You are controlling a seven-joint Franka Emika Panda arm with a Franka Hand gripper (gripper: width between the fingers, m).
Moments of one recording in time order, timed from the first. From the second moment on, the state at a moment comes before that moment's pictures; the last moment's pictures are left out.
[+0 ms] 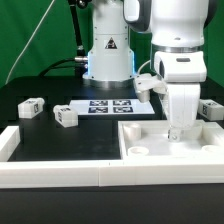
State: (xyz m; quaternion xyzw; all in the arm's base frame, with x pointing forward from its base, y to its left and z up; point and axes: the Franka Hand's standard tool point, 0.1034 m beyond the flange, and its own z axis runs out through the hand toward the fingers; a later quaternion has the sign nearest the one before) arm 0.492 0.086 0.006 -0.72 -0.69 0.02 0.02
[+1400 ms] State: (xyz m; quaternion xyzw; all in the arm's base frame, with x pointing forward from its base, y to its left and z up) arm 0.455 0.126 0.060 -0.94 -0.34 -0.03 0.01
